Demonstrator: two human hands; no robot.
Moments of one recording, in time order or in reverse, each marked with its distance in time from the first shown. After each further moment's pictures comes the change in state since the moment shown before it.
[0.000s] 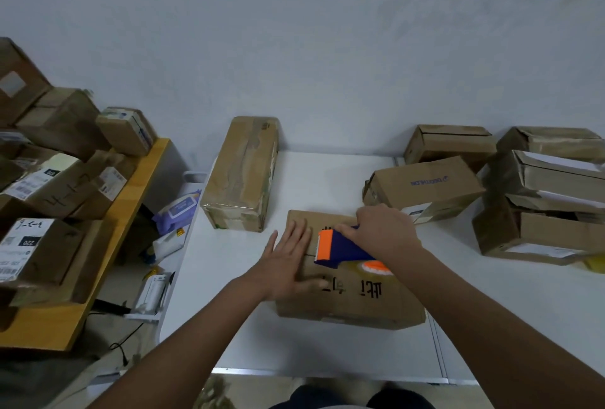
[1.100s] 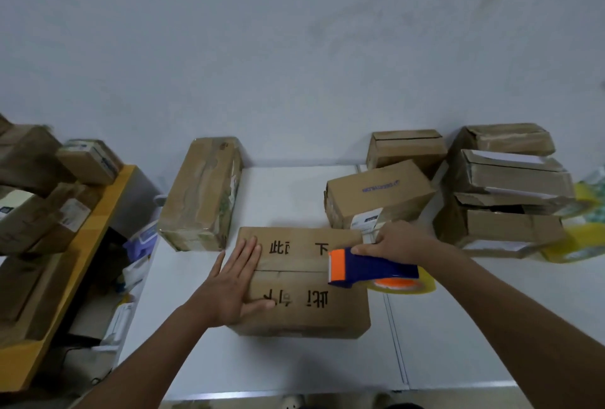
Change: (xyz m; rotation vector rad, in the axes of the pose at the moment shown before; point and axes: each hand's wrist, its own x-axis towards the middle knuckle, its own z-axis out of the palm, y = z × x) left_hand 0.002 0.006 0.009 0.213 0.017 -0.064; right_hand -0.007 0.145 0.007 0.192 -0.357 -0.037
